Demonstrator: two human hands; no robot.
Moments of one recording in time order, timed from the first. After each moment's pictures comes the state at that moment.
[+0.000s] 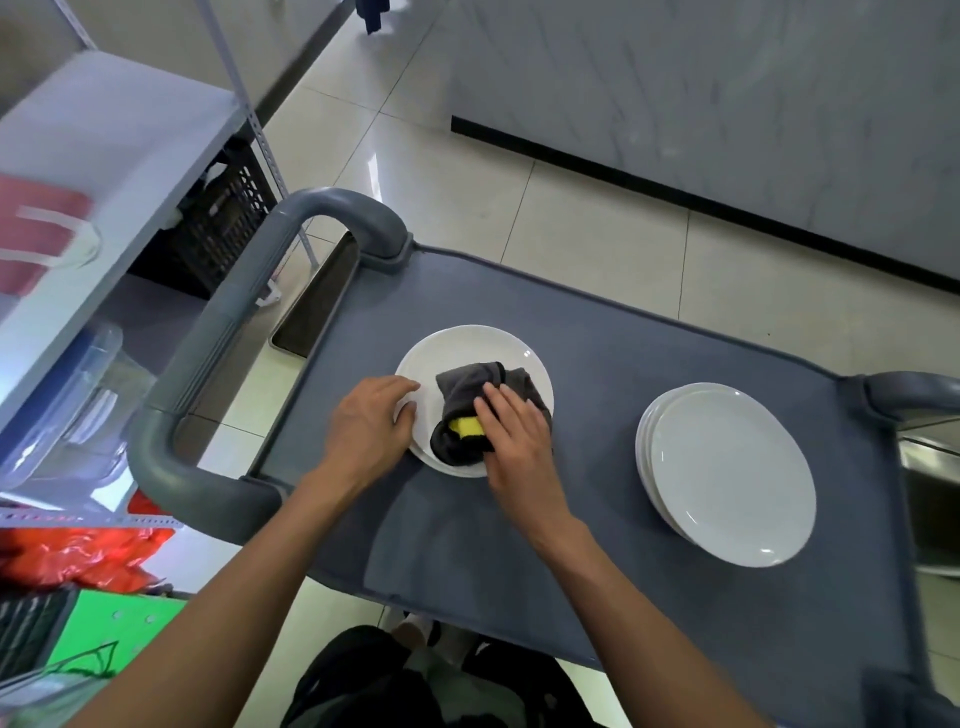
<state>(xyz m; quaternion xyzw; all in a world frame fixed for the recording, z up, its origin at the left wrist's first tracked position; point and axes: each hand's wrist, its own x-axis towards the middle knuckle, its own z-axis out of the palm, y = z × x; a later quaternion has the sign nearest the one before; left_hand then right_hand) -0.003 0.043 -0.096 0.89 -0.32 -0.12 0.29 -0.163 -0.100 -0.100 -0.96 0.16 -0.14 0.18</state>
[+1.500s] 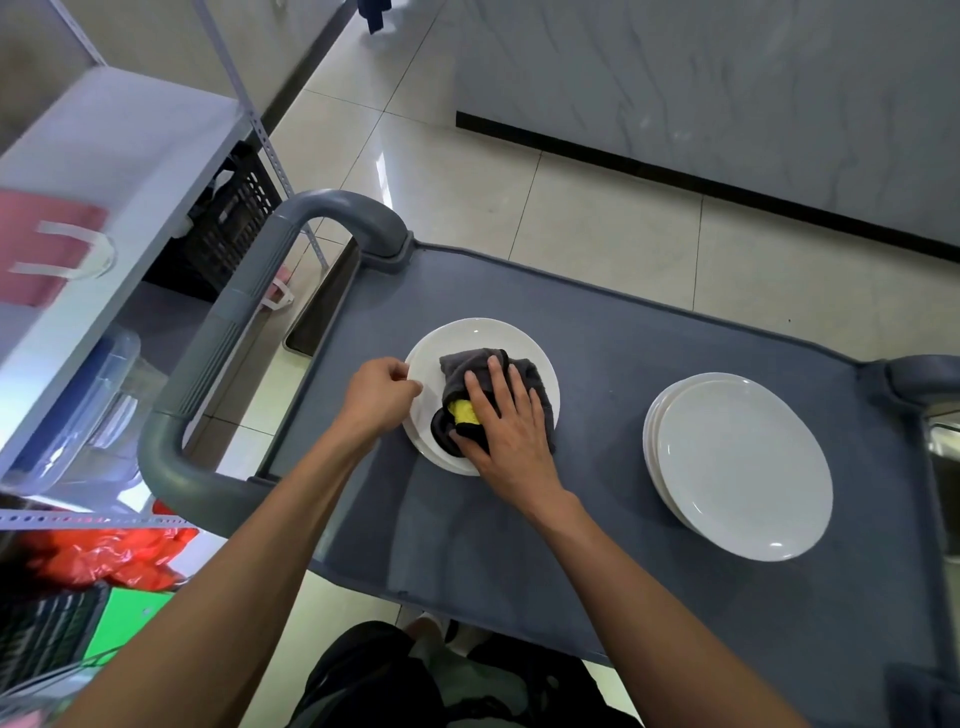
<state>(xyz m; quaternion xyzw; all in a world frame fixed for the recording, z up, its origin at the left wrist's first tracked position) 0.019 0.007 -0.073 0.87 -0.07 -0.32 0.37 -0.141 -0.109 -0.124 -0.96 0.20 0.00 0.20</state>
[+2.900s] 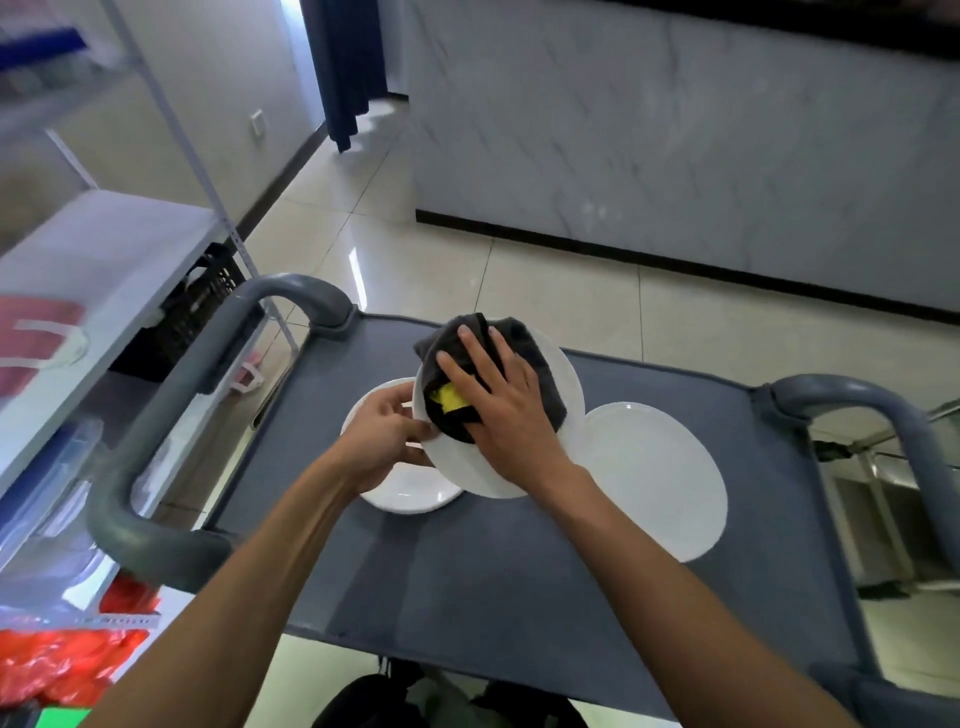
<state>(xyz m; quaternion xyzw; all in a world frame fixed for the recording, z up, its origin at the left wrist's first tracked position) -0.057 -0.034 0.011 0.63 -0.16 -0.46 0.60 -0.172 -0.181 -0.006 -0.97 0.09 -0.18 0.12</state>
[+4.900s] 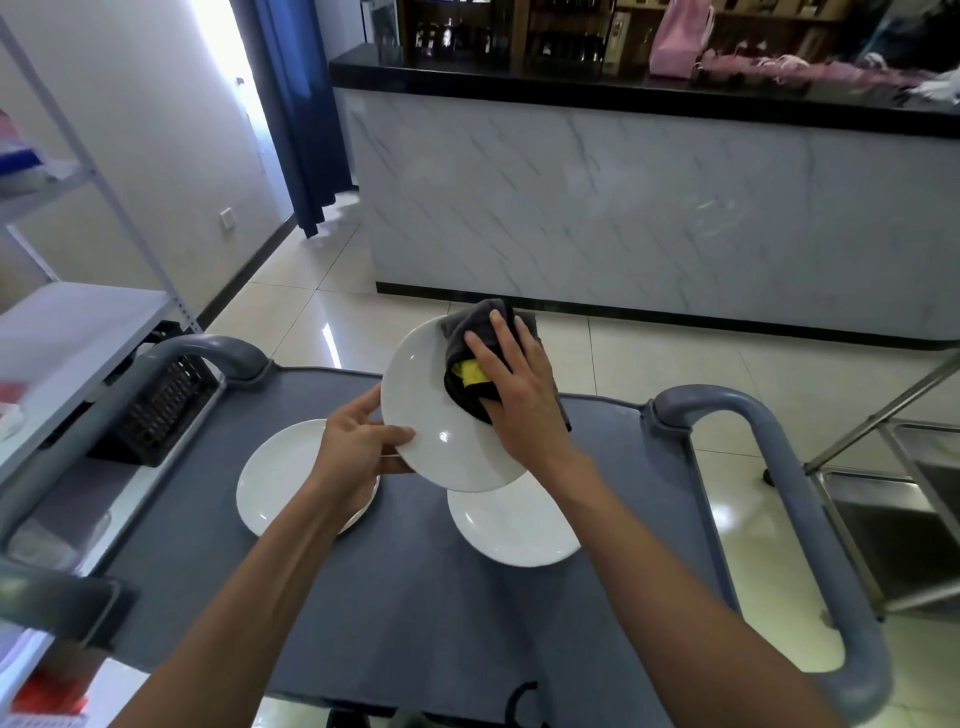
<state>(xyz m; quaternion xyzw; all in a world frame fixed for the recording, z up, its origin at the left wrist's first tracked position) -0.180 -0.118 0.057 0.61 -0.15 -0.37 0.68 -0.291 -0.300 0.043 -0.92 0.16 -0.32 0.14</state>
